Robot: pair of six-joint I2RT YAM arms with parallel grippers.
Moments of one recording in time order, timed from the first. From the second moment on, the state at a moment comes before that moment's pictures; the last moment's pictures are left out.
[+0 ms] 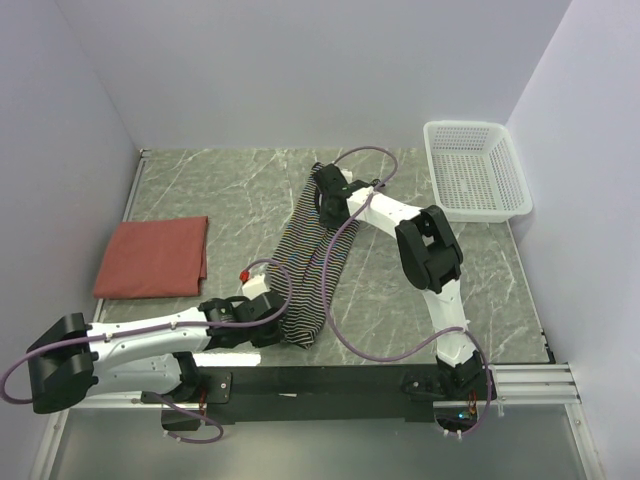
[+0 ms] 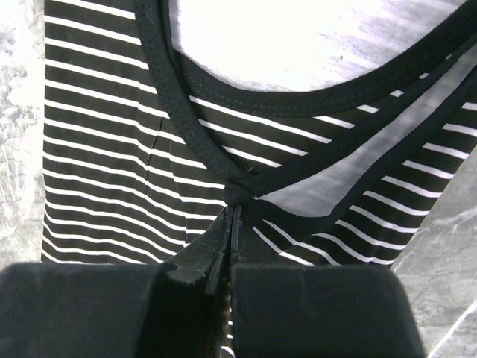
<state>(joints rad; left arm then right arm) -1.11 1.07 0.53 -0.50 -0.24 -1.27 0.58 2.22 1.73 -0.54 0.20 0.62</state>
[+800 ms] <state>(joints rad) -1.00 1.11 0.58 -0.61 -0.31 -1.23 0.59 2.22 1.73 -0.48 0.22 0.60</state>
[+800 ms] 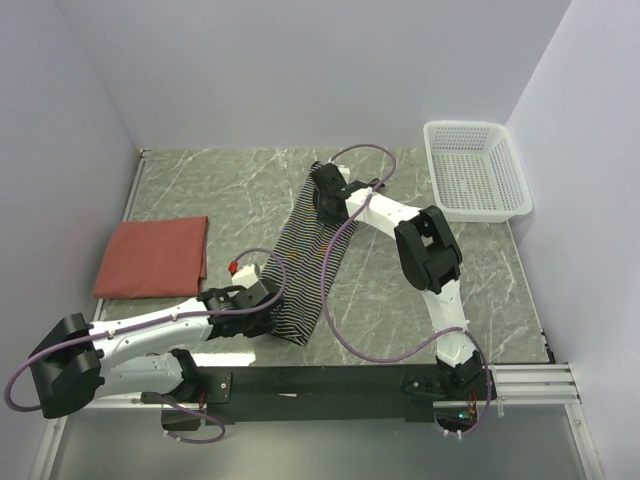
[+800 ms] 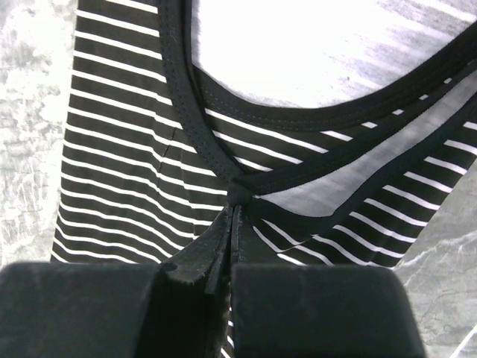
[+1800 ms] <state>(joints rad) -1.06 1.36 0.63 -0.36 -0.21 -1.10 0.57 2.22 1.73 -0.43 0.19 0.56</state>
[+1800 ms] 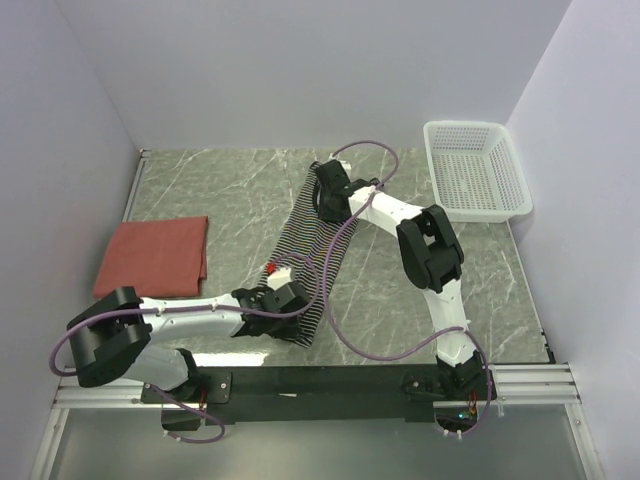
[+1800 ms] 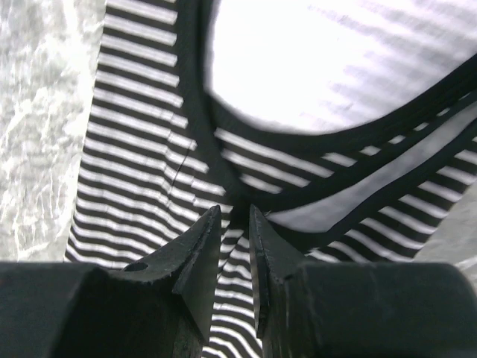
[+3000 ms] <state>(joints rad) -1.10 1.27 0.58 -0.46 -0.16 -1.16 0.36 2.15 1.65 -0.43 0.25 0.54</state>
